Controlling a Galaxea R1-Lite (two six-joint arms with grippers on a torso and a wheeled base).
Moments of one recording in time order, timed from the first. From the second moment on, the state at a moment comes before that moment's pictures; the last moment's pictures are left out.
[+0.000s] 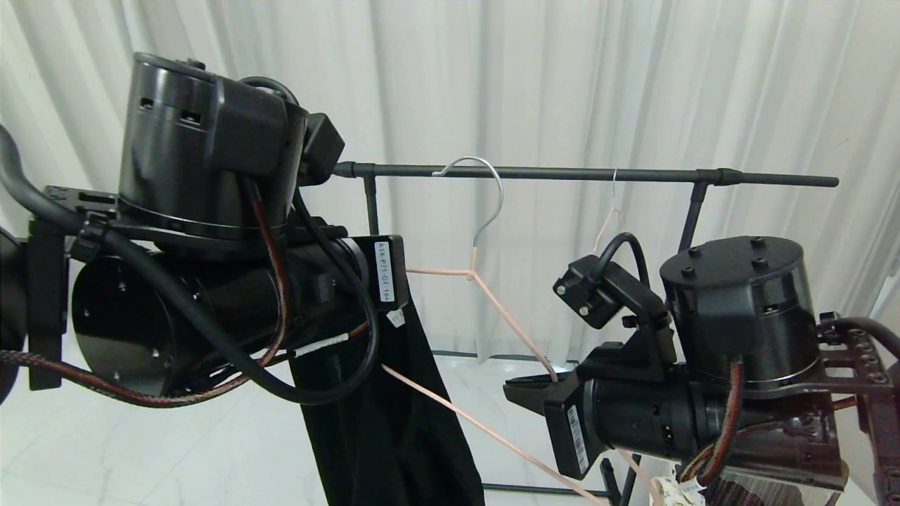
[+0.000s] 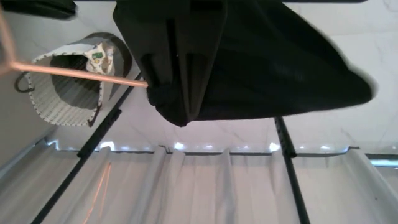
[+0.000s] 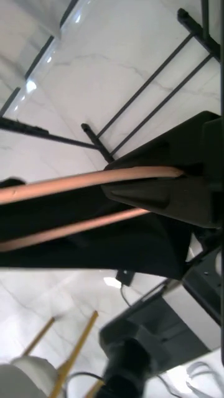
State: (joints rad) left arm -0.77 1.52 -1.16 0.09 0.44 -0.33; right arm 1.02 1.61 -0.93 -0.21 0.00 0.29
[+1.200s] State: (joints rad) left arm -0.89 1.54 -1.20 0.03 0.44 -0.34; right arm 1.04 1.70 -1.00 -0.21 -0.12 0.39
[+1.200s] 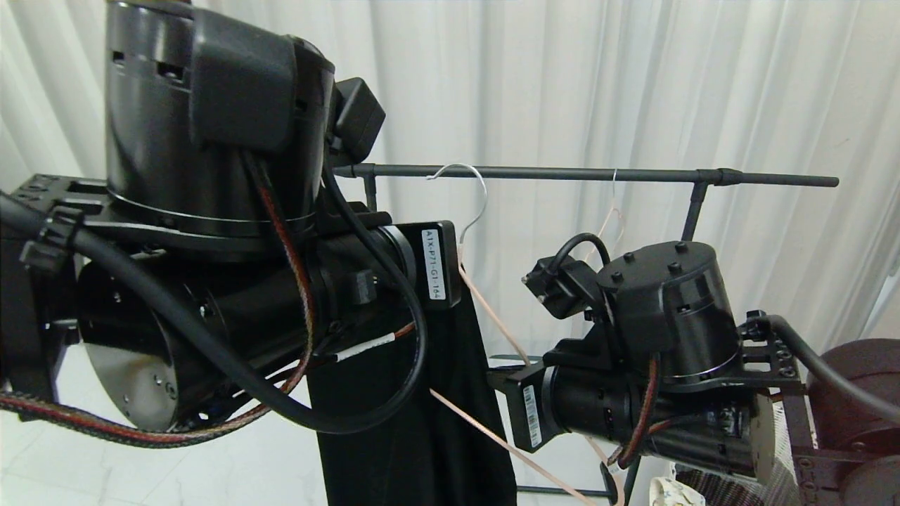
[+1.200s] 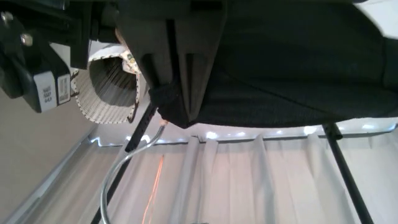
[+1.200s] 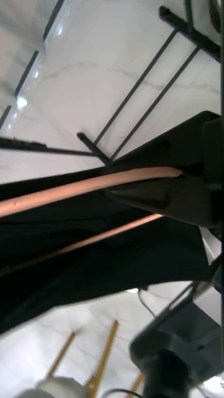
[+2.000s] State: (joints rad) left arm -0.88 1.47 -1.13 0.03 0.47 -0.28; right arm 0.98 1.71 -0.92 -0.53 -0.25 0.27
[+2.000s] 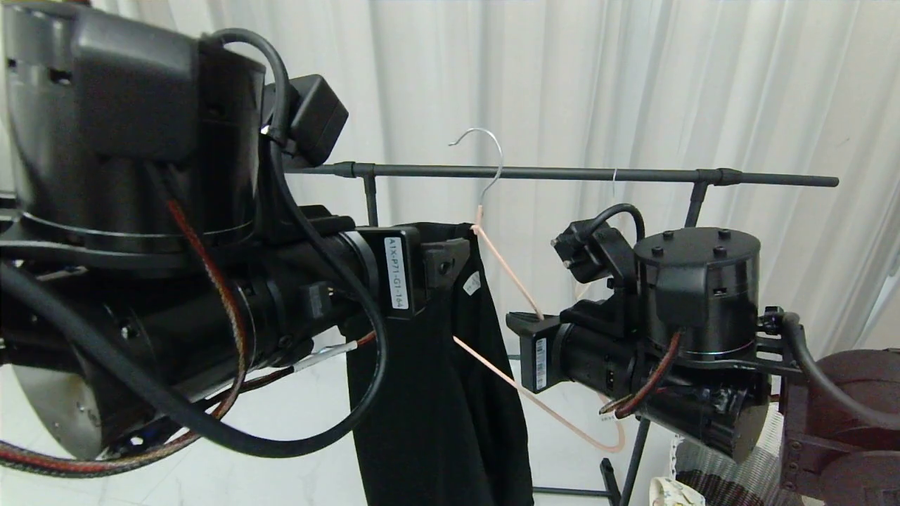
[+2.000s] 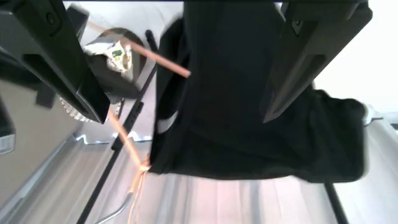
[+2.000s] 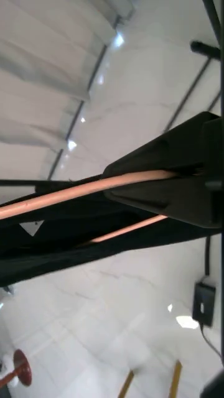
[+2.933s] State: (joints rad) left arm -0.75 1.05 -0.65 -0.08 0.02 0.13; right arm 0.83 1.45 -0.44 -0.75 0.12 -0.05
